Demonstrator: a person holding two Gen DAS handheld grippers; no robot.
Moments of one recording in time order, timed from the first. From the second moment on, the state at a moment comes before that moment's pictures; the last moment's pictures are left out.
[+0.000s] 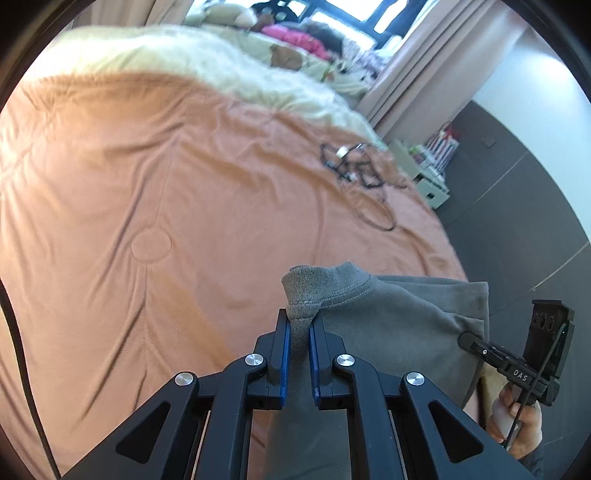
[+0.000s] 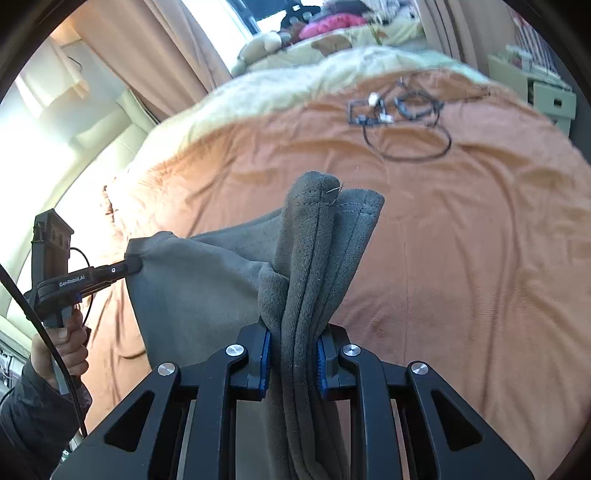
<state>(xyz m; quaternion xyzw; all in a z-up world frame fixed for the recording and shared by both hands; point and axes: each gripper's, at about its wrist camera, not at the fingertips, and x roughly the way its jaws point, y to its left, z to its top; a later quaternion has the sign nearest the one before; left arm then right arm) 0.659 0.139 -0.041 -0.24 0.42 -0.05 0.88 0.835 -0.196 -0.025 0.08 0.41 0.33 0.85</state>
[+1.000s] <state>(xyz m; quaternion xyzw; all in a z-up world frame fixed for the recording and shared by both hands) 0.524 -0.068 0.185 -0.18 0.30 -0.26 0.90 0.524 -0.443 0.147 0.06 0.23 0.21 0.95</state>
